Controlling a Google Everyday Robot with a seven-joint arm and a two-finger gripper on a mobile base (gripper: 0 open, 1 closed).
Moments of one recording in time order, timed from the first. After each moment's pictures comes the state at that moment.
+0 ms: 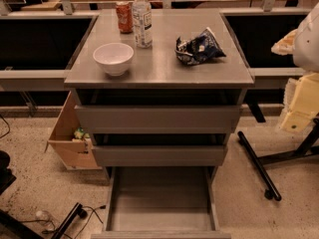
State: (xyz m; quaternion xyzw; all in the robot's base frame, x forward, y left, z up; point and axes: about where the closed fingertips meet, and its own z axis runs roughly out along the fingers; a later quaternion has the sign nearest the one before) arm 0.438 -0.216 0.980 -0.60 0.78 -0.04 0.17
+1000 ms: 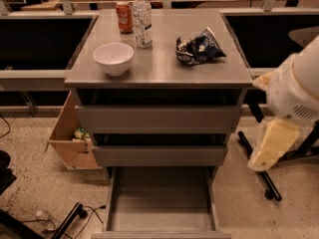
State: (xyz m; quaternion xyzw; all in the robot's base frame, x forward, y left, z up) arm 0.424 -0.188 0.913 -0.60 0.78 -0.02 0.18
